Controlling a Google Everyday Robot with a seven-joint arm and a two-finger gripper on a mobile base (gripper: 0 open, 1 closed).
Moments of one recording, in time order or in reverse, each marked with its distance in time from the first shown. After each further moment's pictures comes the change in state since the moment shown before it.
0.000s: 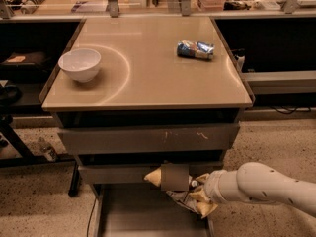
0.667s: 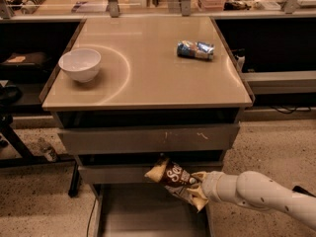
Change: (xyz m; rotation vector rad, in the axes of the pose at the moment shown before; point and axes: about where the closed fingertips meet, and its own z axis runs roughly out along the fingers) arm -0.002 -0.028 0.040 0.067 -0.168 -0.064
